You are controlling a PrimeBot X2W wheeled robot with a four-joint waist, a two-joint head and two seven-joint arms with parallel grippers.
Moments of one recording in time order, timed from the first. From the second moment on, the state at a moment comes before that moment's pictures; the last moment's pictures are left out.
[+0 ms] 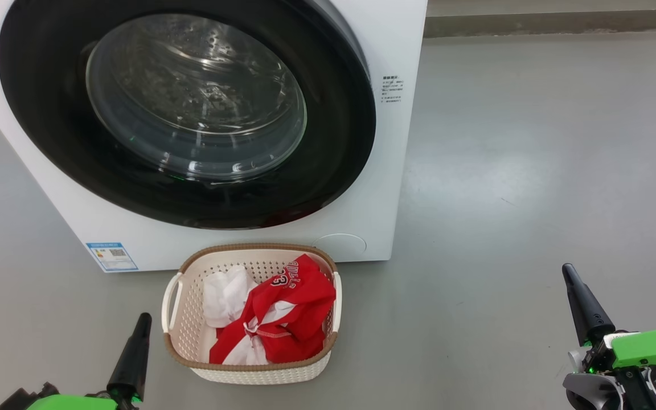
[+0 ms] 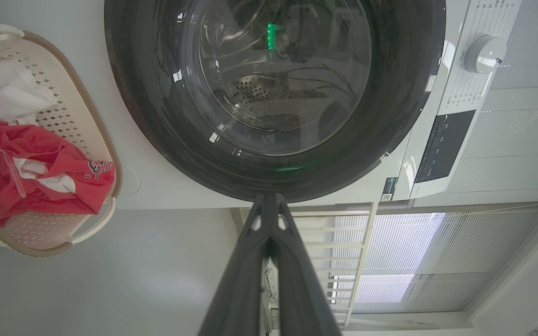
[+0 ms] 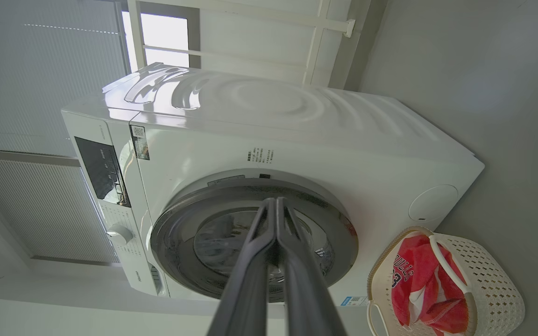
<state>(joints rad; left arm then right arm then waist) -0.07 0.04 0.08 0.27 -1.60 -0.12 0.11 -0.07 -0.05 -0.12 0.27 1.61 0.13 0.11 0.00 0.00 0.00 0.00</state>
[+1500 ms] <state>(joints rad) -0.07 0.04 0.08 0.27 -1.60 -0.12 0.11 -0.07 -0.05 -0.12 0.27 1.61 0.13 0.11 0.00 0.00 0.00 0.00</state>
